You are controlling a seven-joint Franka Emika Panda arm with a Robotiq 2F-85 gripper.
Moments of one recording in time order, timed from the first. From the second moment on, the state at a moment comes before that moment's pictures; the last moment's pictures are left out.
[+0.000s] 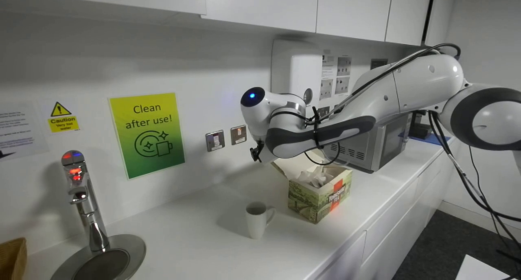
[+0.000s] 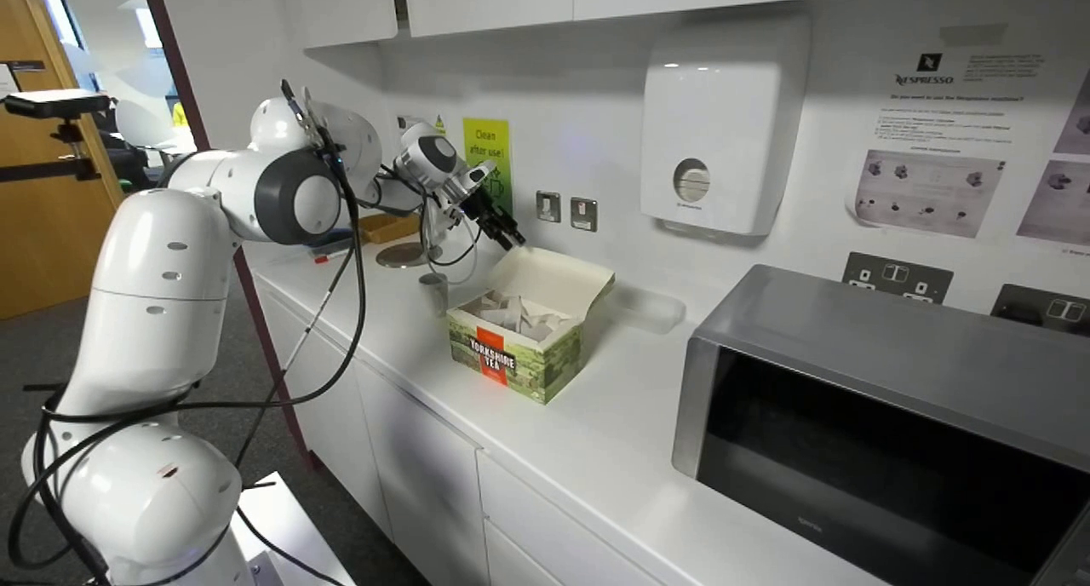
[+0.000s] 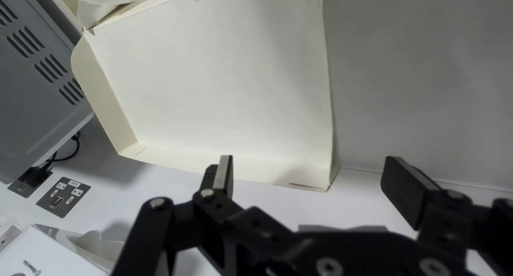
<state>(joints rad) 0.32 0.48 0.11 -1.40 -0.79 1.95 0.91</state>
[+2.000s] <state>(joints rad) 0.42 0.57 0.03 -1.23 -0.90 1.55 0.91</state>
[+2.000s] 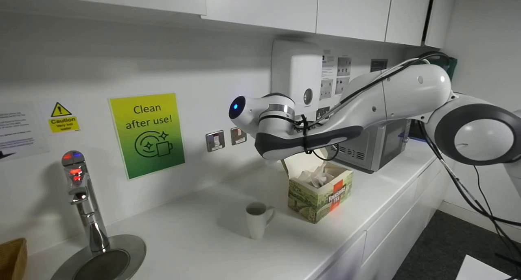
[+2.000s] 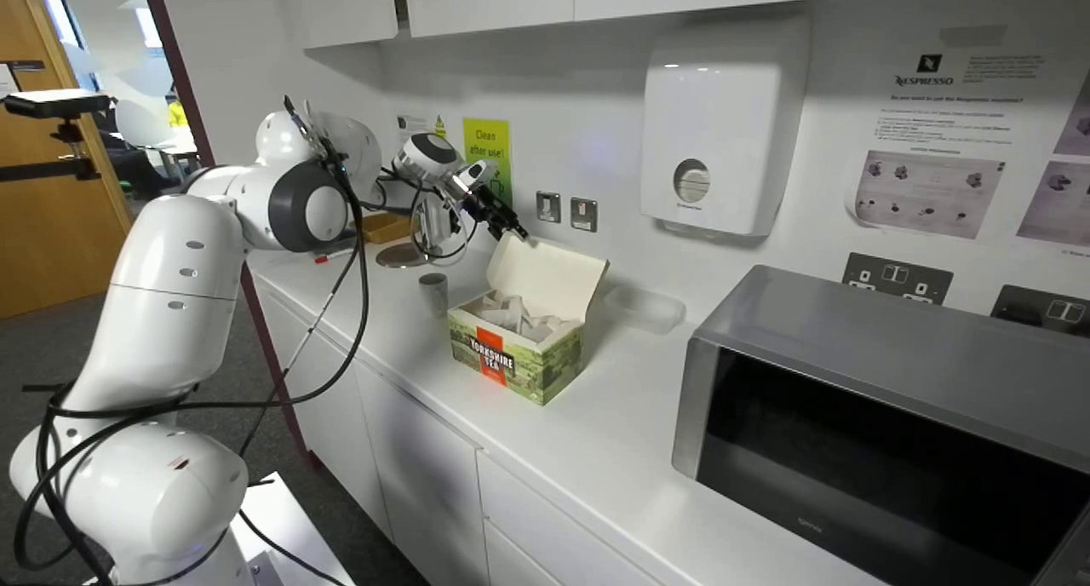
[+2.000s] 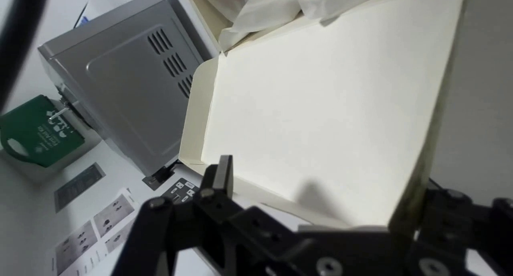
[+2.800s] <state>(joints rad) 0.46 0.61 0.03 -1.13 -0.92 1.28 0.91</state>
